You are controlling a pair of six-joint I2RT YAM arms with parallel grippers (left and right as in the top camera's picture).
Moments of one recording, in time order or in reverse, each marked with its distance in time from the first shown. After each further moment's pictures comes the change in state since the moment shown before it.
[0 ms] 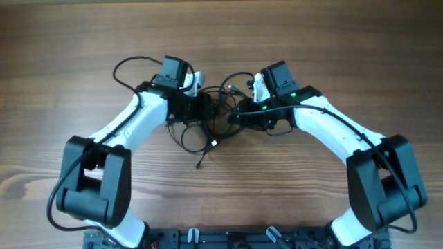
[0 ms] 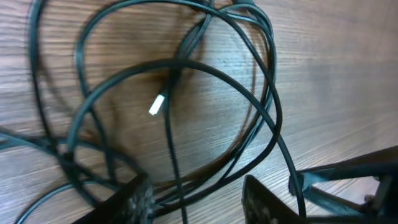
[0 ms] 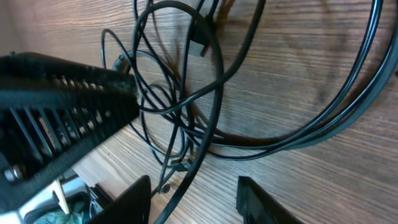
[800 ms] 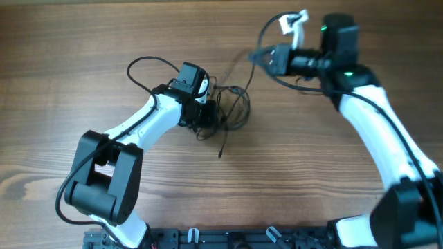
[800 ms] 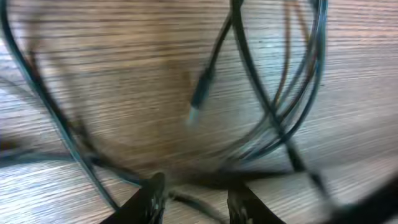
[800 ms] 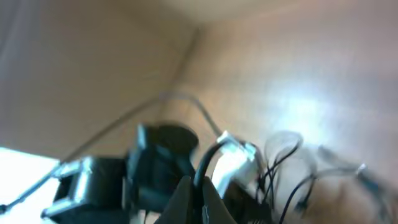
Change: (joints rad) left arm -0.094 0.036 0.001 -0.023 -0.182 0.007; right arm -0.259 -0.182 0.183 0.291 -0.320 -0.053
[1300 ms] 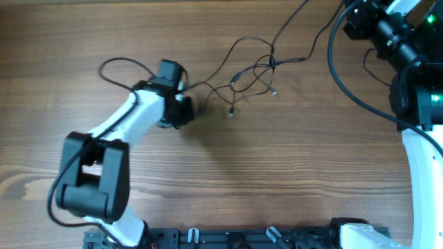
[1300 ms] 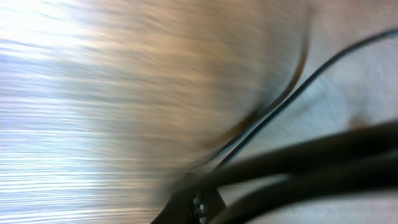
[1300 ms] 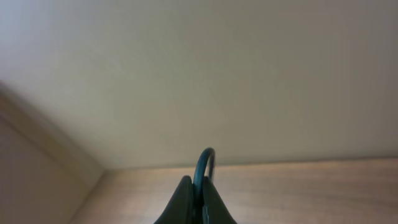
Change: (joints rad) left arm 0.146 -0.015 0.000 -0.095 -0.183 -0.043; right arm -0.196 -0.266 0.200 -0.101 0.467 -0.085
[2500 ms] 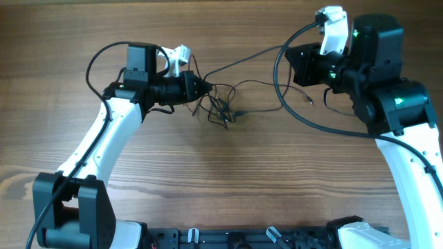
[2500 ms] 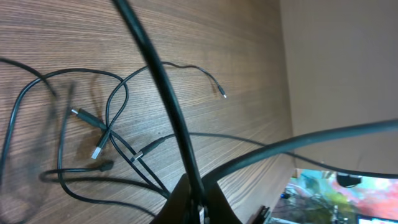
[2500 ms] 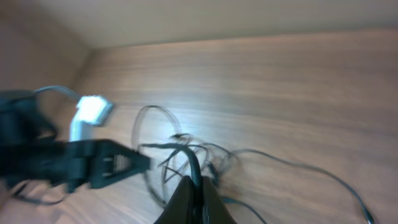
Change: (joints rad) left arm 0.085 -0.201 0.000 0.261 0.690 -0.002; right arm 0.251 0.013 0.002 -0.476 0.122 -0.149
